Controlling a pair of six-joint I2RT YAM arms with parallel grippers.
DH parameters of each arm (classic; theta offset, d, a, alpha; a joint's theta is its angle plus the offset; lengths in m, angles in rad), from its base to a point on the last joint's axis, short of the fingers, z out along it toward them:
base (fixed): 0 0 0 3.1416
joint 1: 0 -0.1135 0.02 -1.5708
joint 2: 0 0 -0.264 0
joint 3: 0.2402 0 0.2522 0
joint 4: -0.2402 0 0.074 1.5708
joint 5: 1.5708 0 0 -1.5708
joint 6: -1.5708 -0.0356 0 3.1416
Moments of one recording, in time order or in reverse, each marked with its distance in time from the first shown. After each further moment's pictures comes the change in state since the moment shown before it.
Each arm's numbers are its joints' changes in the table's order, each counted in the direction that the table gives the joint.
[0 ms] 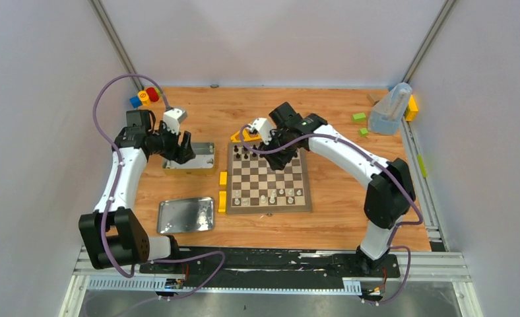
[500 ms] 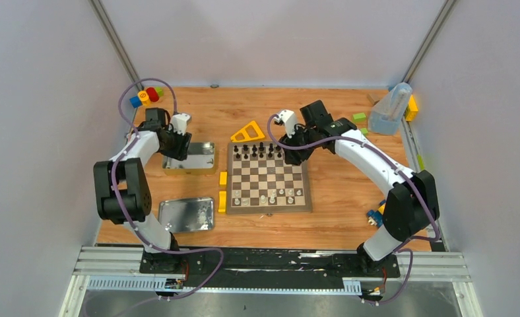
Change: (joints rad) left arm 0.041 -0.359 0.040 0.172 -0.360 -0.014; right arm 0.180 0.211 -0.233 0.185 -0.156 -0.011
